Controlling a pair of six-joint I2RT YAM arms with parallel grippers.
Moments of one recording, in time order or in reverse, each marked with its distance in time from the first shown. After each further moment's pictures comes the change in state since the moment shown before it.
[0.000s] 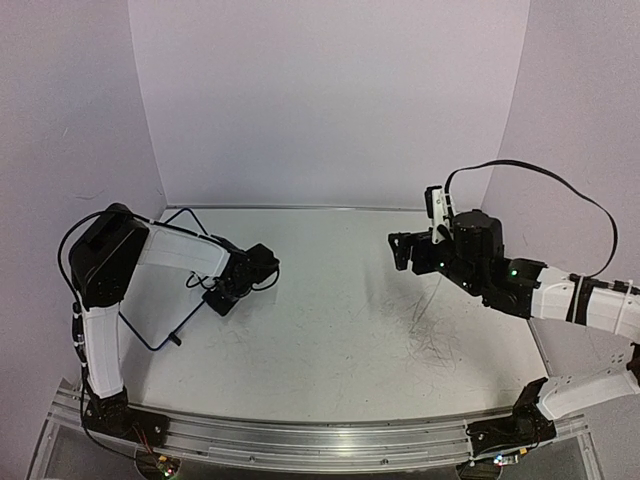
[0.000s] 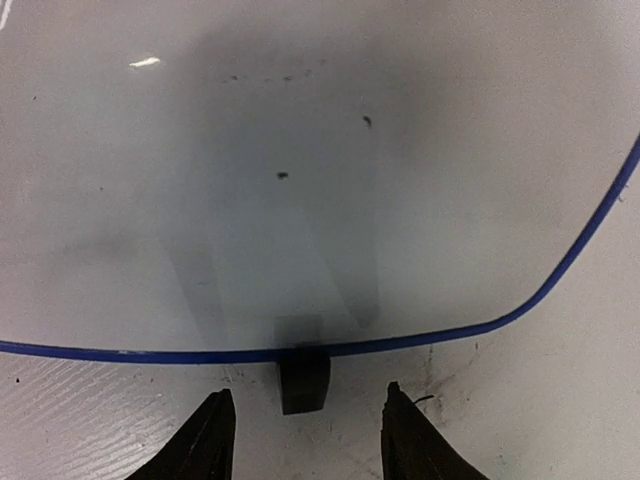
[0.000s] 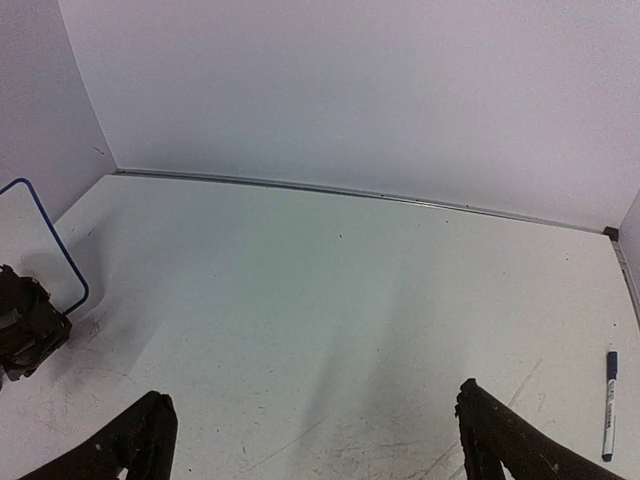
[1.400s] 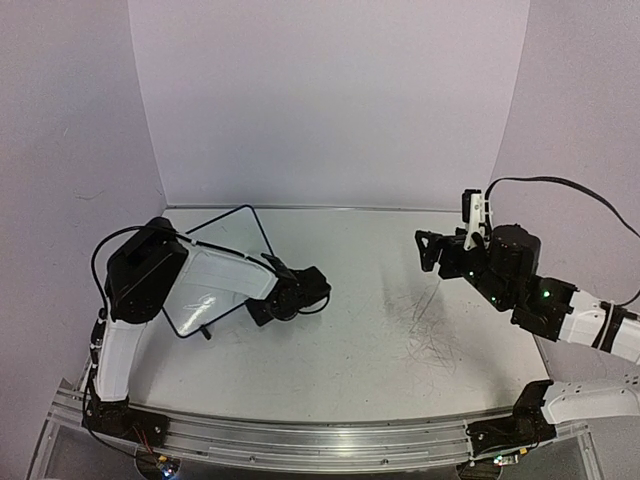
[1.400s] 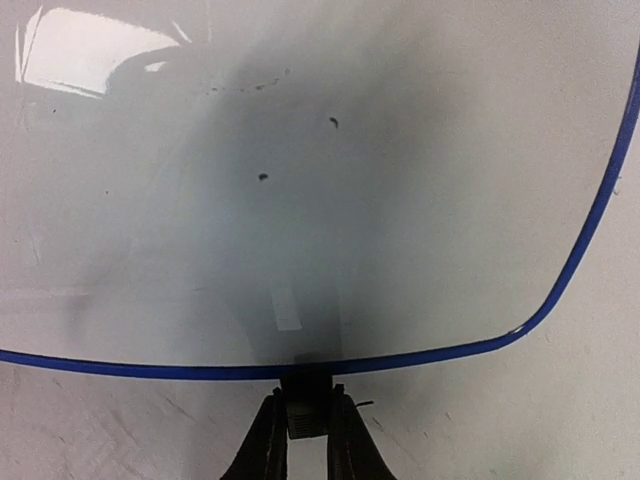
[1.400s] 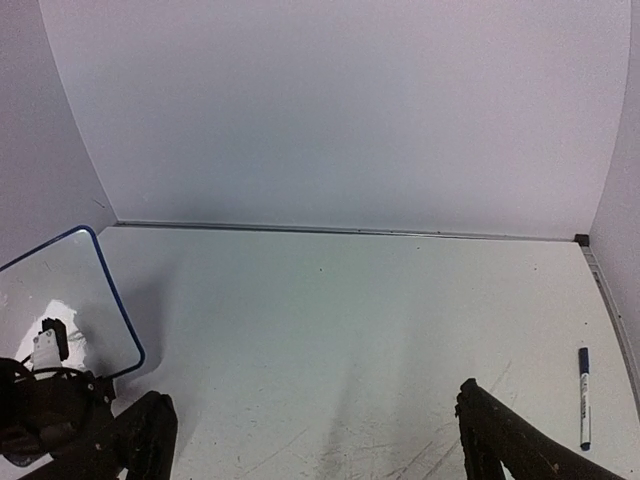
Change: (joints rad) left arm -0.258 0.180 0.228 -0.046 -0.114 0.148; right arm -0.002 -0.250 -0.137 0.019 0.067 0.018
